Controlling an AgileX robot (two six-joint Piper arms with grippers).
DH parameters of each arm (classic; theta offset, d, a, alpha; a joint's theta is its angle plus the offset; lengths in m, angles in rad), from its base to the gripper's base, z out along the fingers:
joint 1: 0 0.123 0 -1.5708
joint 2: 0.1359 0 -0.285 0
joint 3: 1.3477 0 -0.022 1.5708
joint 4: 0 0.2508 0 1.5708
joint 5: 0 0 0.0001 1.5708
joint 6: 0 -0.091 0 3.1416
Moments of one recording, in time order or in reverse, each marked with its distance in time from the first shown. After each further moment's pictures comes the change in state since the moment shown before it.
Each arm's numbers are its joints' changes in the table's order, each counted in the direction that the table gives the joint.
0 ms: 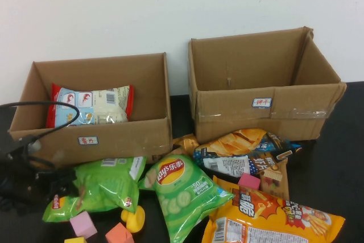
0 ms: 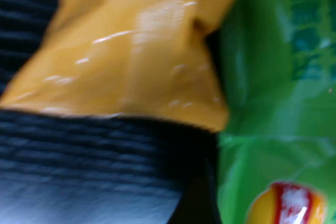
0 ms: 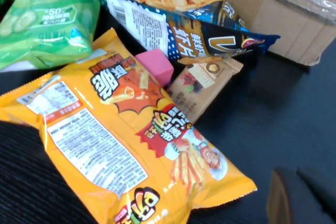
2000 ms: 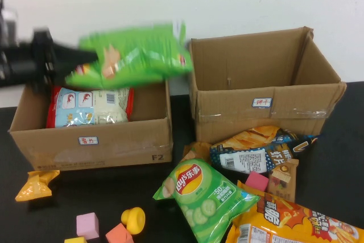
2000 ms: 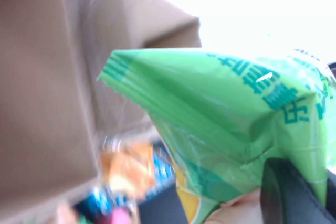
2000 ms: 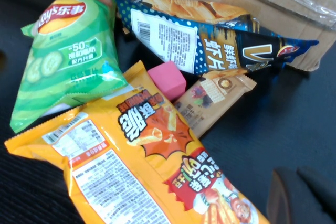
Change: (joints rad) right arm 0.000 0.000 0.000 0.025 0.016 0.001; left arm 0.082 -0.149 -0.376 -0.694 -0.803 -0.324
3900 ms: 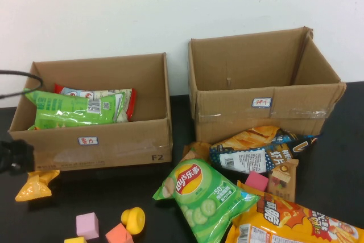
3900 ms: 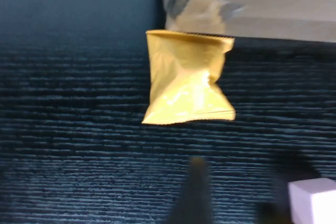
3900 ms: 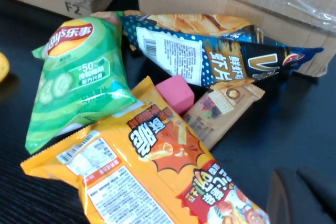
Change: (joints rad) right arm 0.000 0.000 0.000 0.070 0.012 0.000; left arm -0.010 -0.223 0.323 1.200 0.600 0.580
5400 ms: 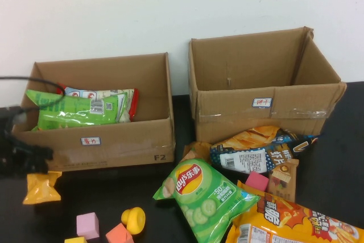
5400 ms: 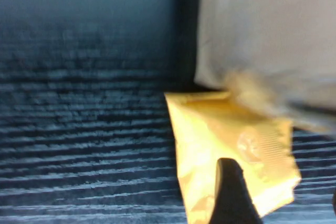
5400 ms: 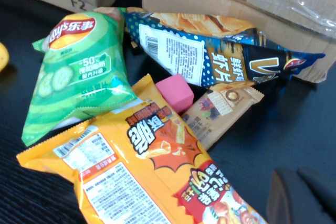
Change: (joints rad) right arm 0.000 0.000 0.000 0.006 -0.002 0.055; left arm -0.001 0.399 -0.175 -0.133 0.111 -0.169
